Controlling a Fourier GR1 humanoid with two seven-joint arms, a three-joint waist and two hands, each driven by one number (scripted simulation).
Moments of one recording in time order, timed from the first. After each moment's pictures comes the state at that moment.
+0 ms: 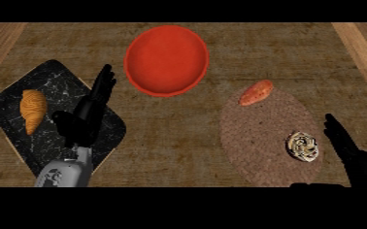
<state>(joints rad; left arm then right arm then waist) -0.14 0.13 -0.10 -1.54 0.01 0.12 0.08 0.28 -0.24 -0.11 -1.81 0.11 0.11 0.16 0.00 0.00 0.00</state>
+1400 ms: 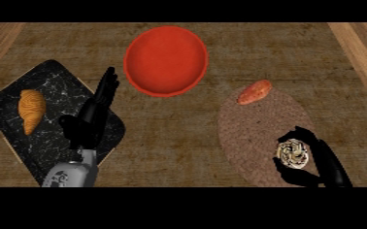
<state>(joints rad) -0.13 0.07 -0.08 -1.54 -0.05 0.10 0.06 0.15 -0.22 -0.01 -1.51 0.46 0.05 -0.06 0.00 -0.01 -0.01</state>
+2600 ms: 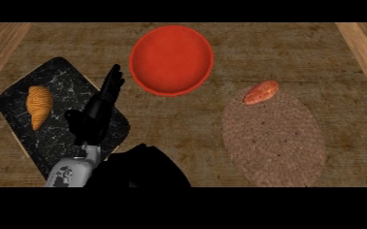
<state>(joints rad) -0.16 0.06 -0.09 -1.52 -0.05 0.09 0.08 -0.54 0.00 0.94 -1.75 0.43 -0.32 0.34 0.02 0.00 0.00</state>
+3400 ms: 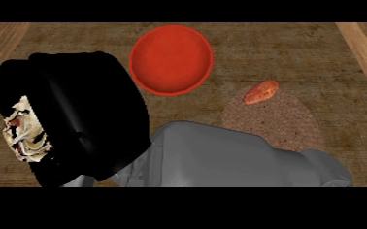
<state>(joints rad) -0.15 0.07 -0.07 -1.55 -0.04 0.07 0.09 -1.20 0.00 0.71 -1.52 0.31 -0.39 0.76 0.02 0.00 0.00</state>
